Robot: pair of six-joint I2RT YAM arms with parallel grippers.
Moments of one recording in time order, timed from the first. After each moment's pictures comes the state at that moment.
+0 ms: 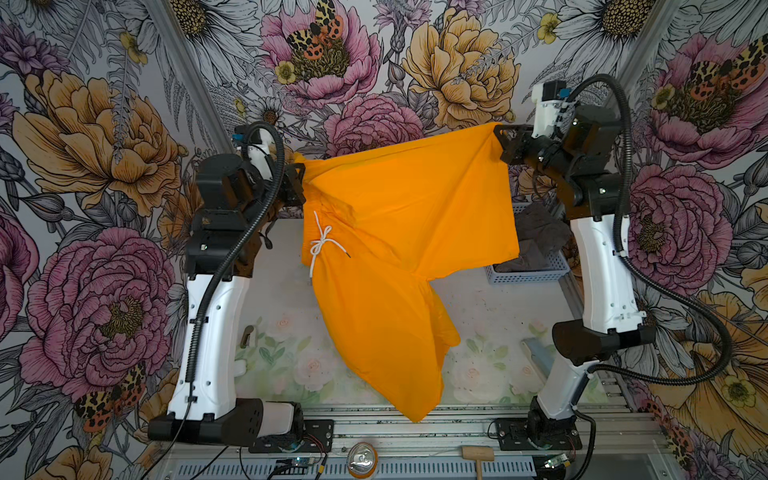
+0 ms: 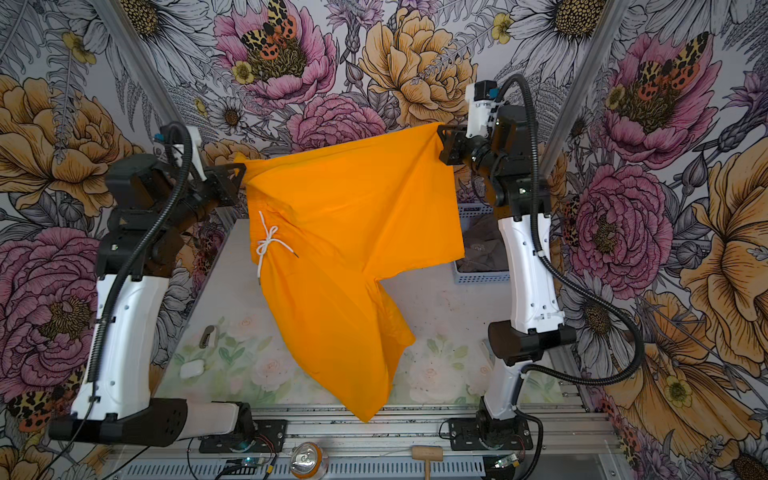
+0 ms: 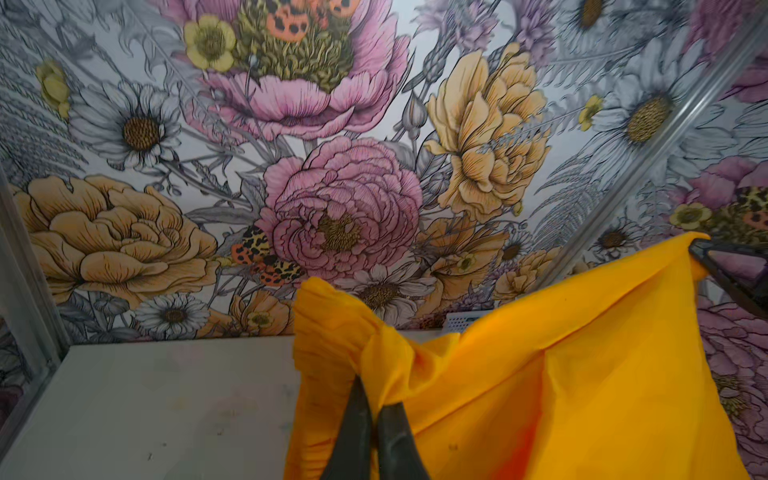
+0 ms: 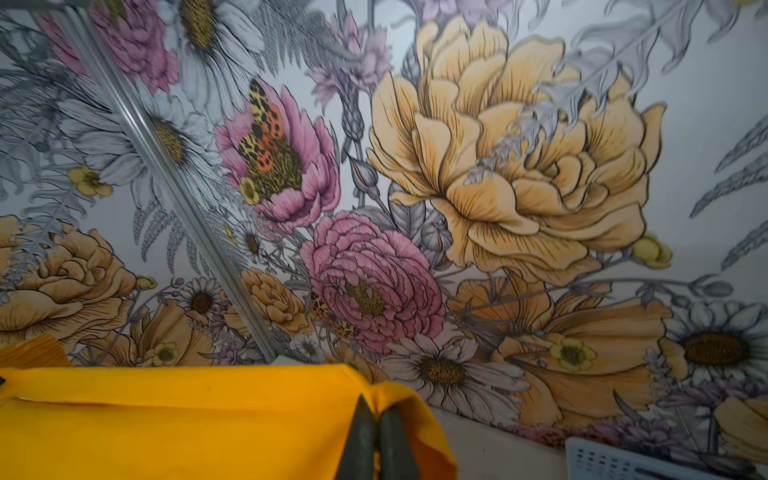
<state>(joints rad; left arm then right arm) -0.04 1.39 1.82 -0.60 0.26 -0.30 0.13 1.88 2.48 -0.75 -0.36 0.23</state>
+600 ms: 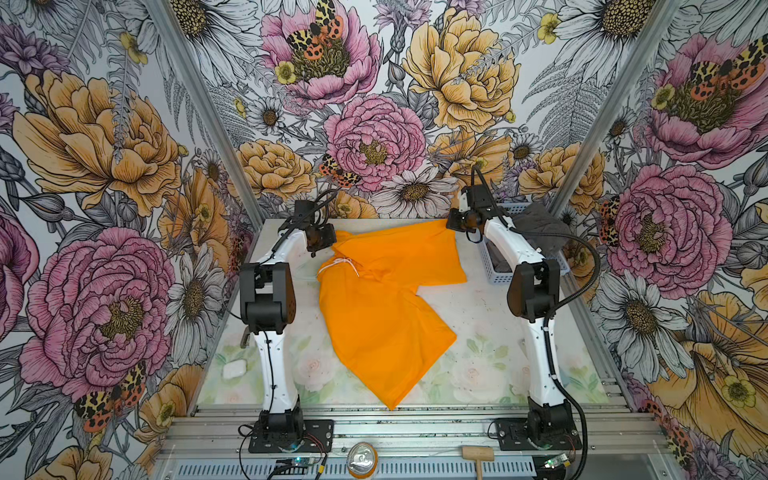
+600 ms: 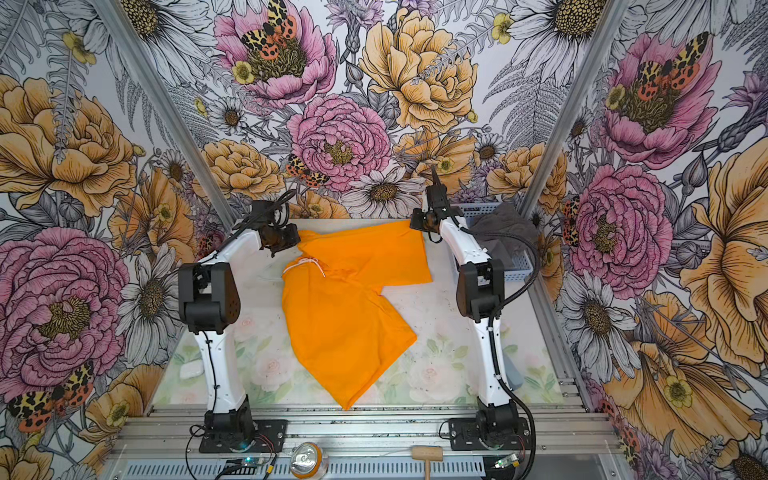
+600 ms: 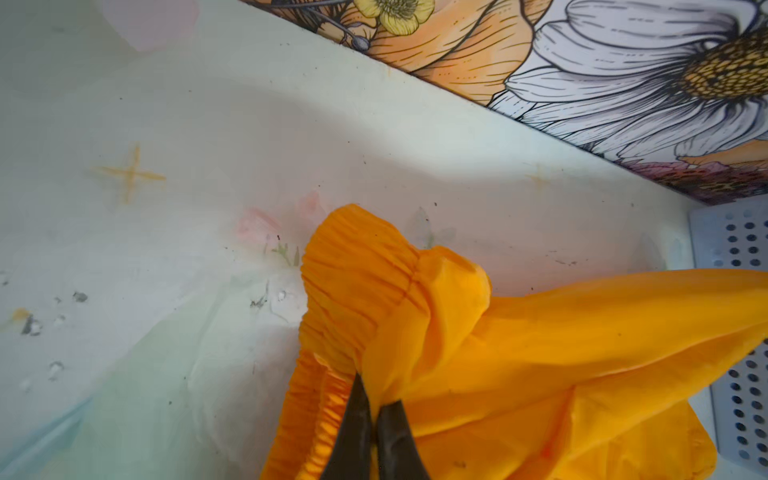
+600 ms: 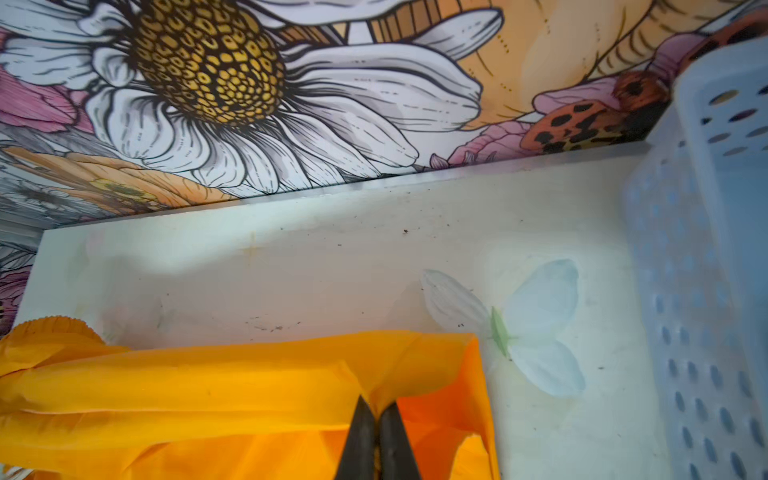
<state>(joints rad) 0.00 2.22 1.85 -0.51 0.25 -0.32 0.16 2.46 2.32 -0.66 -0.18 0.34</state>
